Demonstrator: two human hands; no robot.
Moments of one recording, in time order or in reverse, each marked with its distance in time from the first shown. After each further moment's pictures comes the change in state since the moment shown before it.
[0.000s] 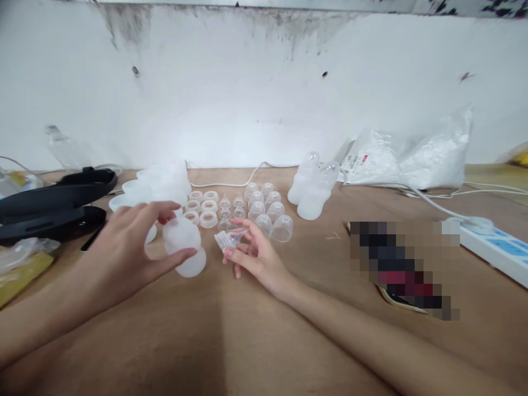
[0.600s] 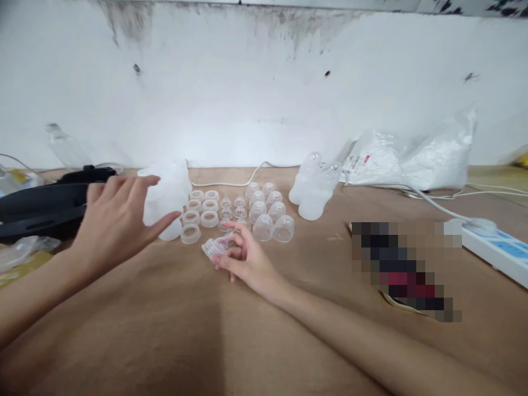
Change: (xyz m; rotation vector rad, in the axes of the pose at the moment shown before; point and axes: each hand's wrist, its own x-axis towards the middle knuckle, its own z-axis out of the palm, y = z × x) left_hand 0.014 -0.025 0.004 0.360 0.055 -0.063; right_hand 0.004 0.003 0.012 -0.025 -0.032 0.125
